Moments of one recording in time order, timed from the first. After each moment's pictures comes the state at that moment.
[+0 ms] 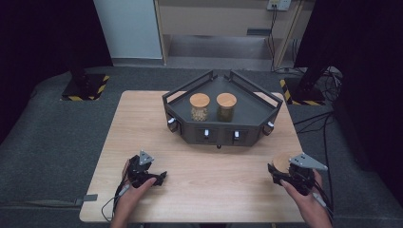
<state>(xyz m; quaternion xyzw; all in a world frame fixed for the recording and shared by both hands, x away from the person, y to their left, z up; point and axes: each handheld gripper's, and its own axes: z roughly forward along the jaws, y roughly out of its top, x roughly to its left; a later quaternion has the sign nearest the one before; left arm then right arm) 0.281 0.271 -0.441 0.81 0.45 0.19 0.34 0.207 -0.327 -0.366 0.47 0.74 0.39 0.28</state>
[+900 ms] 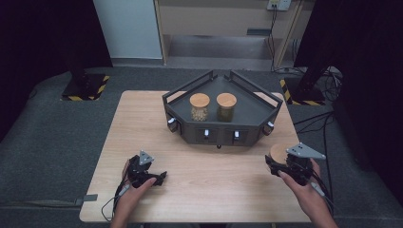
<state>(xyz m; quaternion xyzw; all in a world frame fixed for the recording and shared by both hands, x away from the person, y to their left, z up) 0.281 0.271 -0.441 0.81 0.45 0.19 0.34 0.225 -0.321 -0.345 0.45 0.75 0.39 0.28</state>
